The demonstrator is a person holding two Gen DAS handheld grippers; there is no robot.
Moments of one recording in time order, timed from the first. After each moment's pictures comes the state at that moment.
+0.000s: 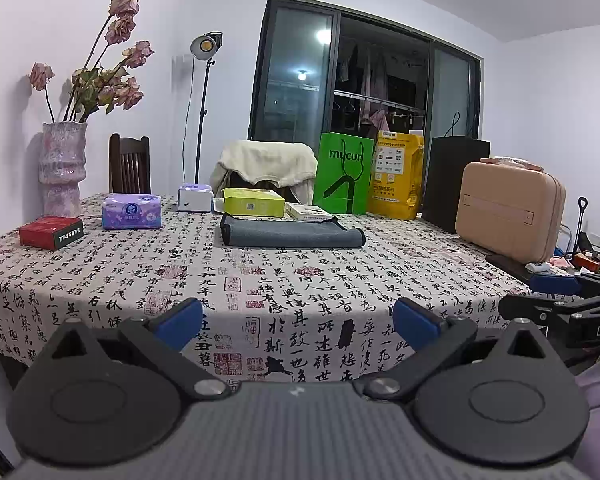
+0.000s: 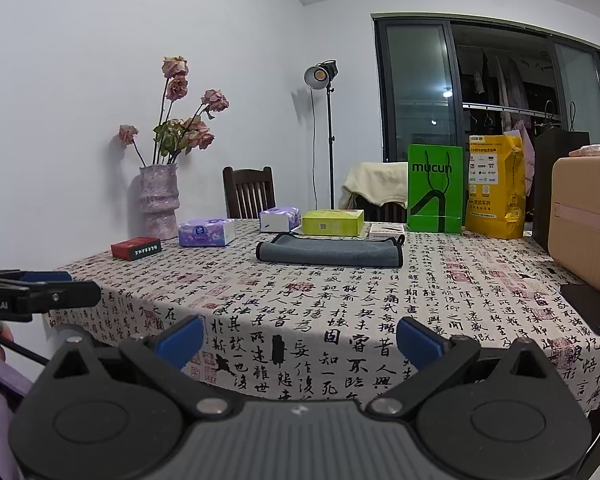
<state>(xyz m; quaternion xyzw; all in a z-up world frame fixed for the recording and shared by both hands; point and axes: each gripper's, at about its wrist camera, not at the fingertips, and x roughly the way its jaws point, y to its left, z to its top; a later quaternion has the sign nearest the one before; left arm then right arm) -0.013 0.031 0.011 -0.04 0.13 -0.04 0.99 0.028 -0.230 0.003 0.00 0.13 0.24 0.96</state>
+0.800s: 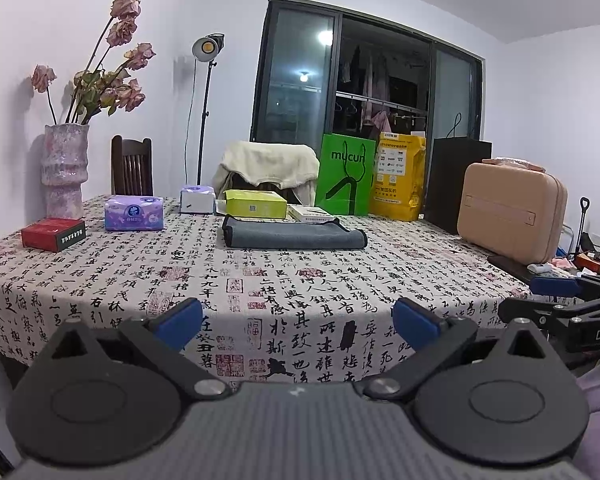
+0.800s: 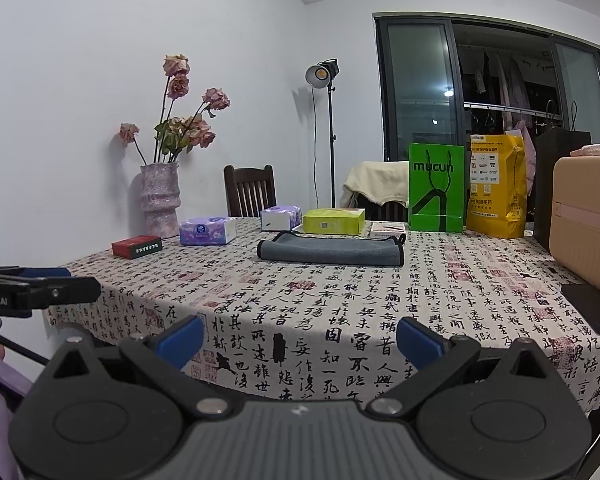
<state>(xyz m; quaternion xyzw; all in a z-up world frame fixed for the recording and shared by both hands) -0.014 0.031 0.011 -0.04 0.13 -0.04 0.99 0.030 -0.228 0.002 0.00 0.13 0.24 0.96</state>
